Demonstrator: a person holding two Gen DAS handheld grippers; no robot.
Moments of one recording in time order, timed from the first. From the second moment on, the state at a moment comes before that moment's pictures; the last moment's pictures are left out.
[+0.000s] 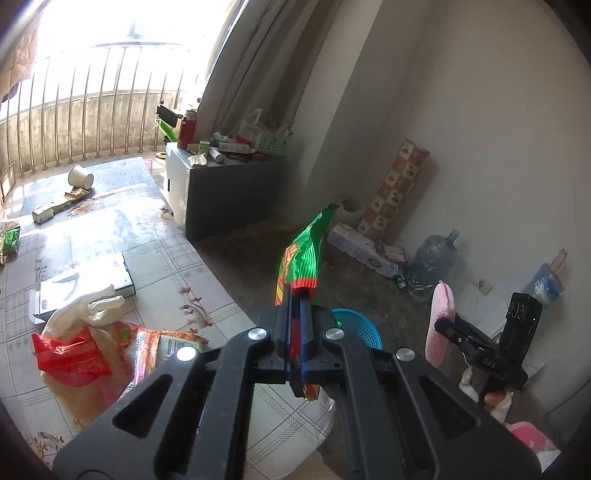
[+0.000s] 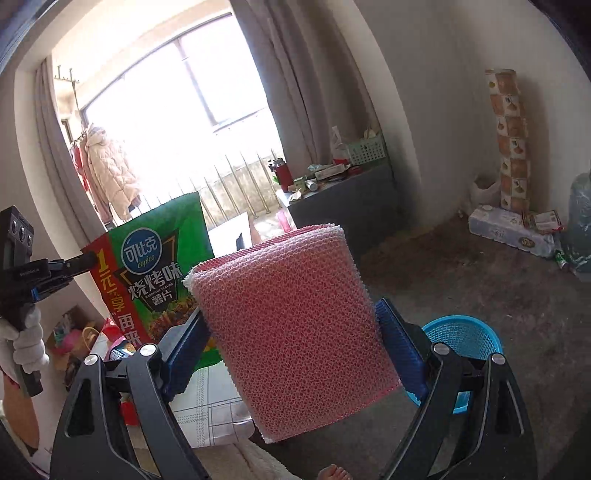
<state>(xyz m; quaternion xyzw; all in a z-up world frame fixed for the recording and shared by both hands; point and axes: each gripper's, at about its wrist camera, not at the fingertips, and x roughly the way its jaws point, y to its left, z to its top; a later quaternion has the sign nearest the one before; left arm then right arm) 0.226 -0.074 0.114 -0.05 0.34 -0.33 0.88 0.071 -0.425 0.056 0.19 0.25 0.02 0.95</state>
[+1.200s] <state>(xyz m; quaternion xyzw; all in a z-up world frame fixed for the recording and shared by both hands) 0.354 -0.460 -0.168 0.18 0.52 -0.29 0.79 0.216 -0.650 -0.285 0.50 0.41 -0.15 0.75</state>
